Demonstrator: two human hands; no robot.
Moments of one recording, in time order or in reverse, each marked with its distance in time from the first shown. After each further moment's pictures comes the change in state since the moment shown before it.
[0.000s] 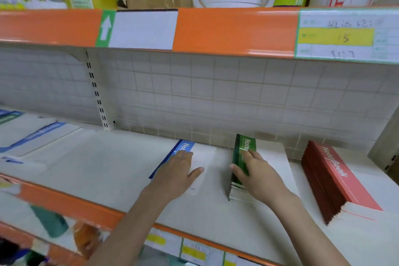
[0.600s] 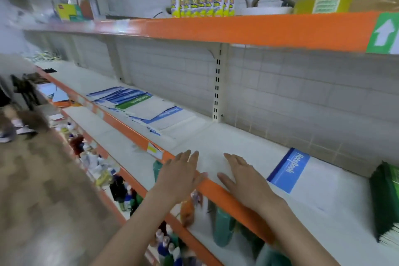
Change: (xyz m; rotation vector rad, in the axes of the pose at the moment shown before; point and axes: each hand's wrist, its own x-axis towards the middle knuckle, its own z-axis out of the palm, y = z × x) left_hand -0.135 -0.208 -0.076 0.276 0.020 -0.346; right_hand -0.002 -0.258 0.117 0.087 -0.273 -0.505
